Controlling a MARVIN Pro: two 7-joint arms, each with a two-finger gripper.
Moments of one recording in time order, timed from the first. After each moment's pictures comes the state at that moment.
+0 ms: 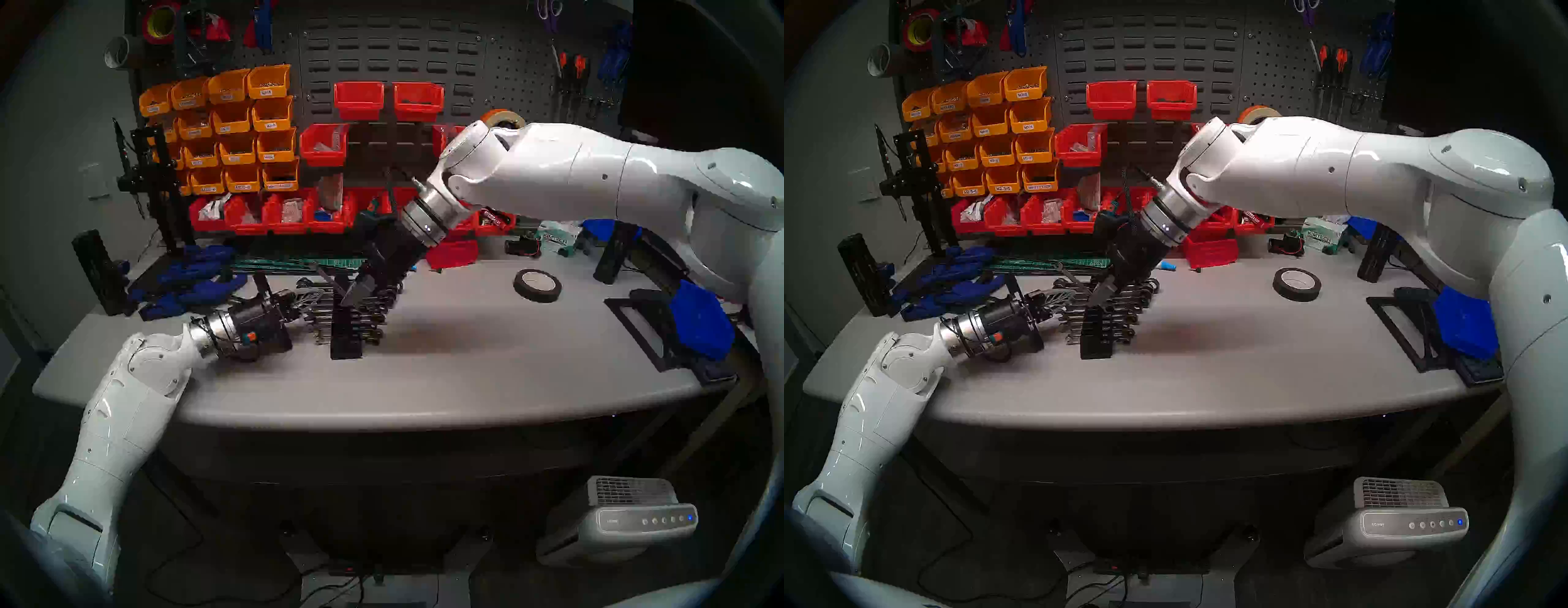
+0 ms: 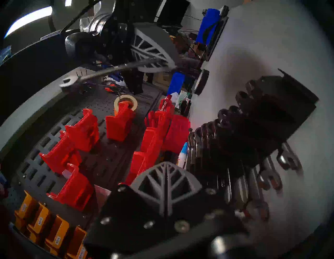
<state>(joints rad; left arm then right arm) 1.41 -0.97 -1.54 -1.42 0.36 -0.91 -0.44 0.26 -1.21 -0.41 -1.09 1.33 0.45 1.12</state>
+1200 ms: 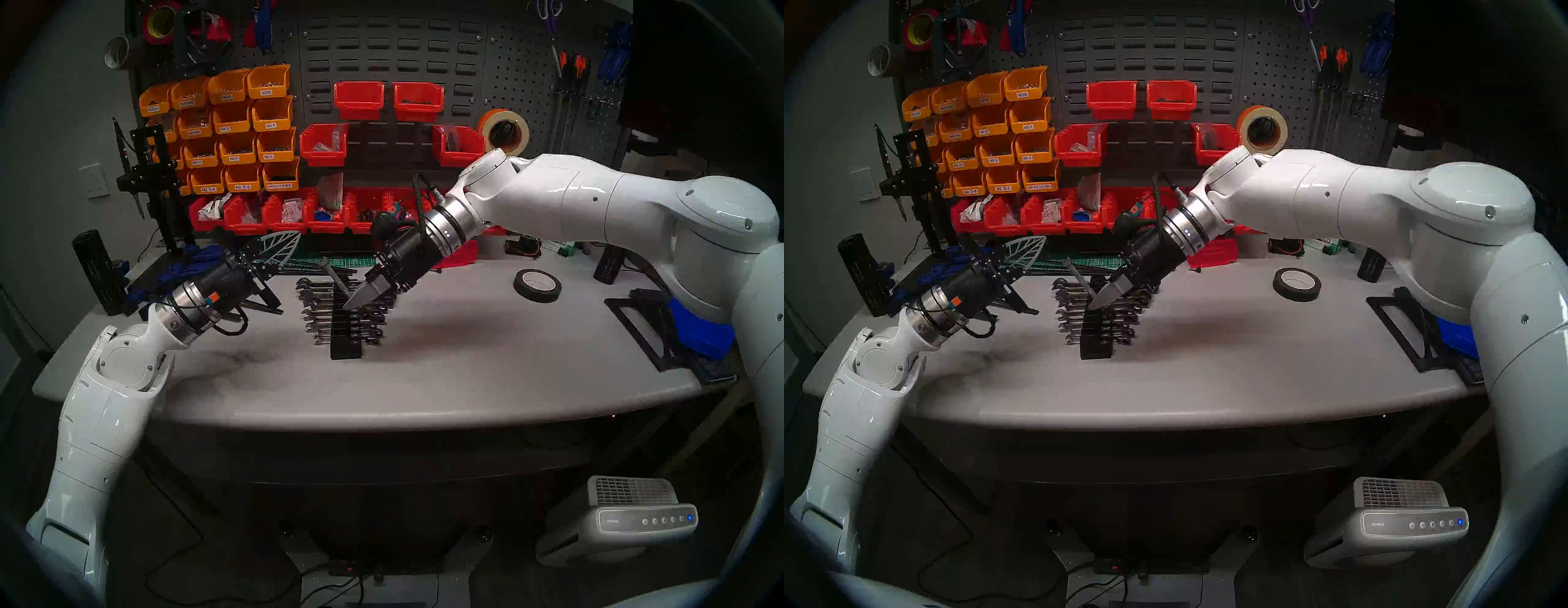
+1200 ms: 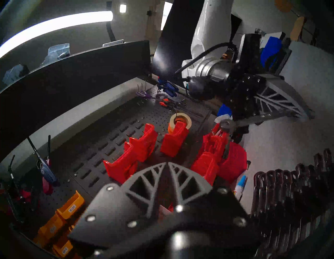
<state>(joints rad) 1.51 -0.92 -1.65 -1.69 0.01 -0.77 -0.43 0.15 -1.22 -0.40 -0.92 1.41 0.37 1.37</state>
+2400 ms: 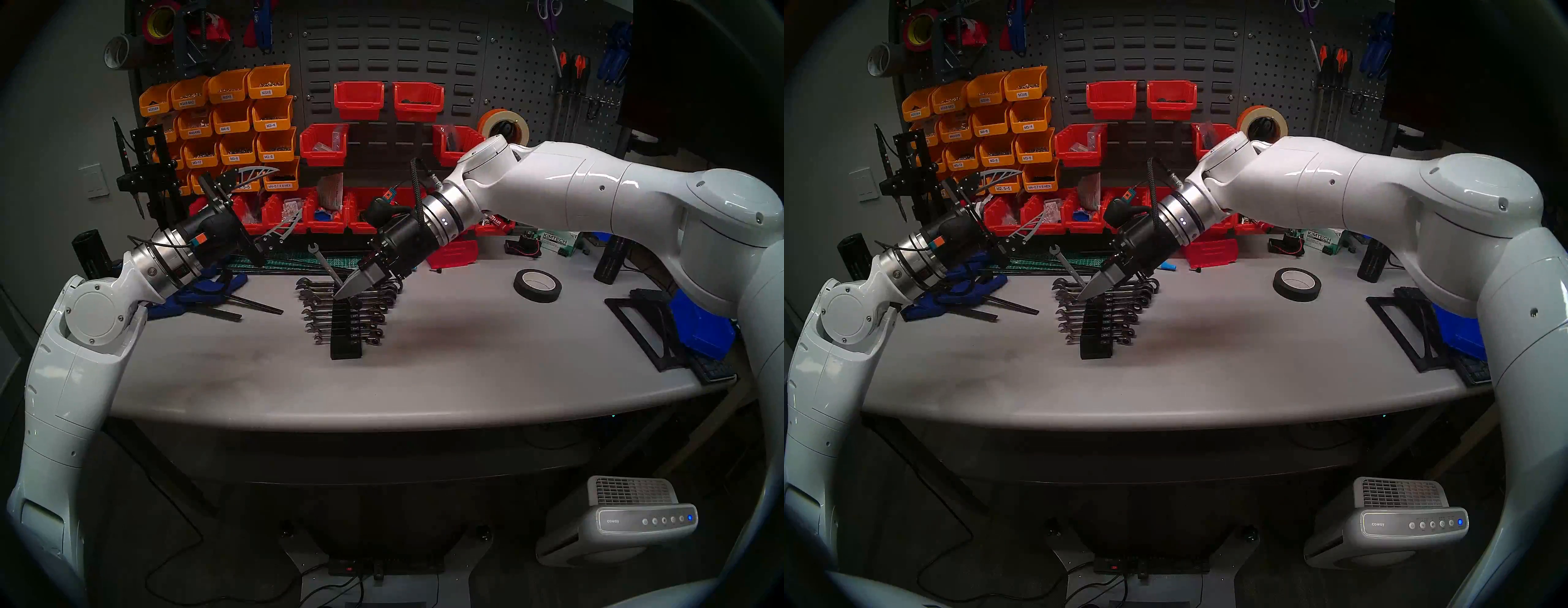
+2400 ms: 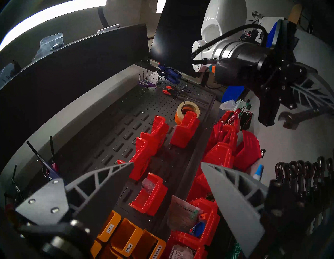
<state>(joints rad) 1.46 -0.82 -1.70 -1.82 -0.02 -0.50 -0.51 0.18 -1.20 -0.37 -0.98 1.43 0.35 1.35</state>
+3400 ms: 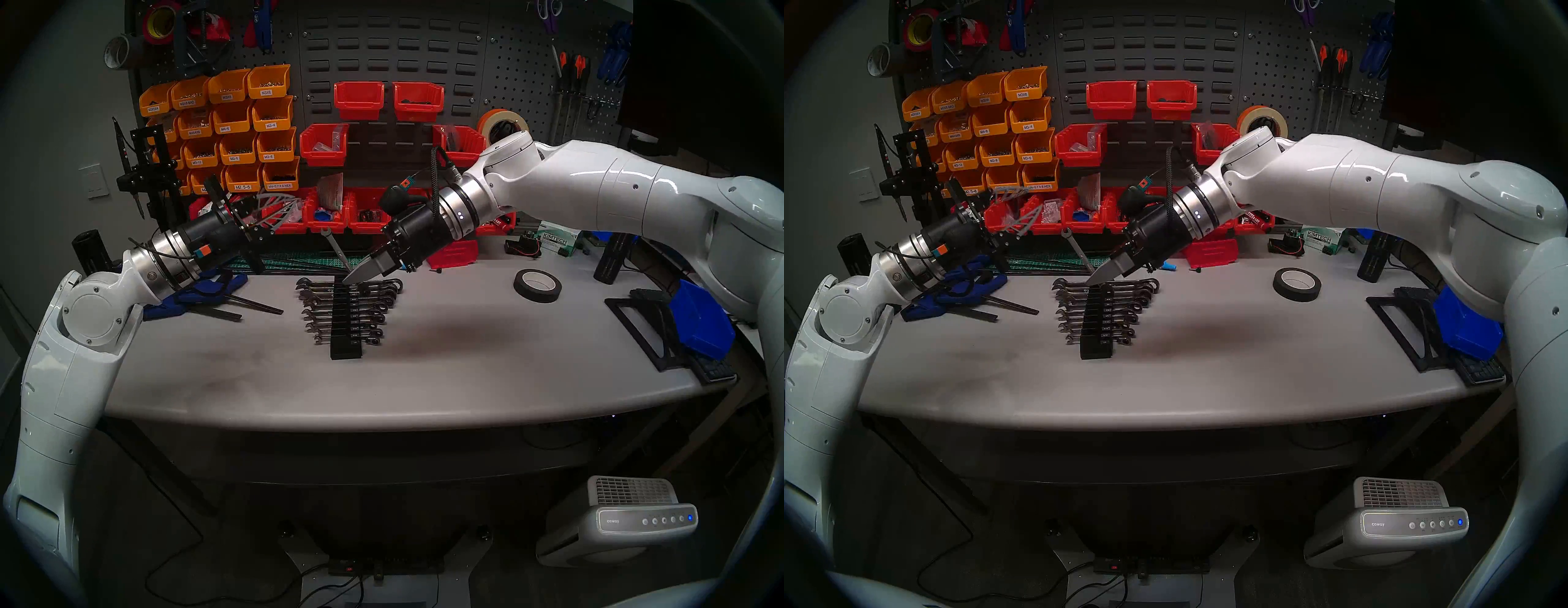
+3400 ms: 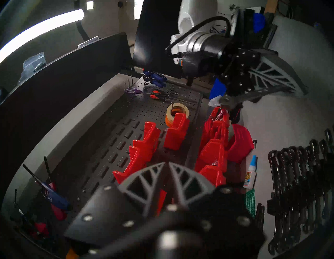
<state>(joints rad) 1.47 -0.78 -1.72 -1.82 0.17 -0.64 -0.51 0.20 -1.09 -0.34 -1.09 1.46 0.35 1.25</state>
